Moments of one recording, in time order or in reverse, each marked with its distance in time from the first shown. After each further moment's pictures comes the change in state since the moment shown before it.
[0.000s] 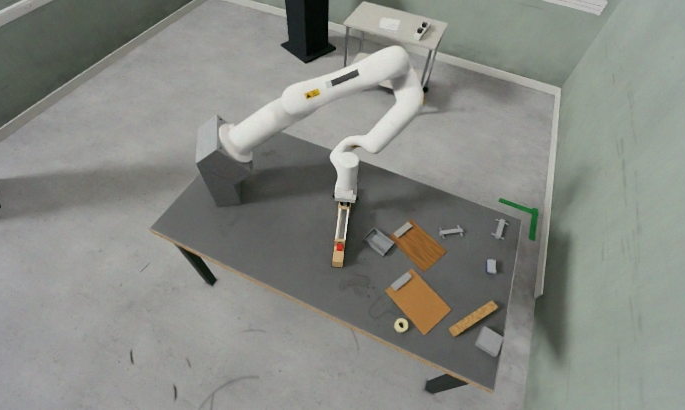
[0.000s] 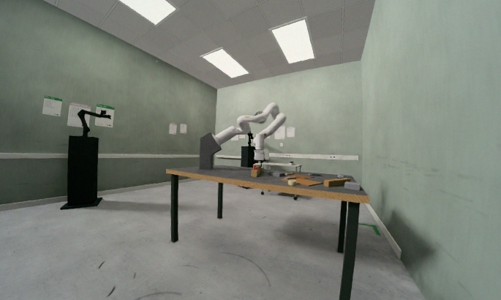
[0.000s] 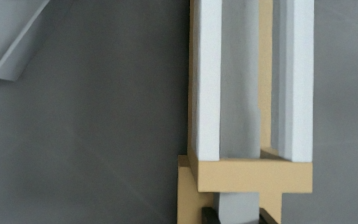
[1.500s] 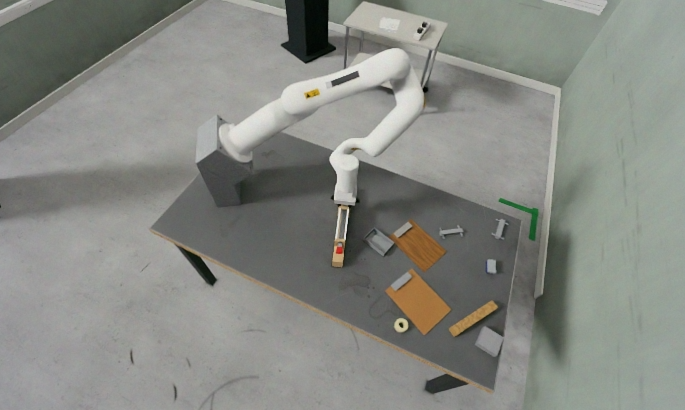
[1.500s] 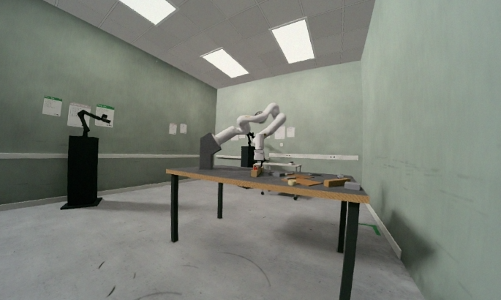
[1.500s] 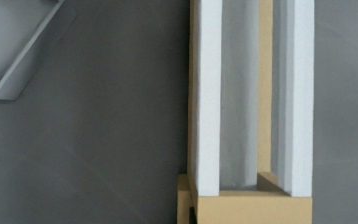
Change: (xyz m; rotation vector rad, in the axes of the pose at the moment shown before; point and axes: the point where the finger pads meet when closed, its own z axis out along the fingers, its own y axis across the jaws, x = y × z) arm 0.014 0.000 0.000 0.000 0.000 0.000
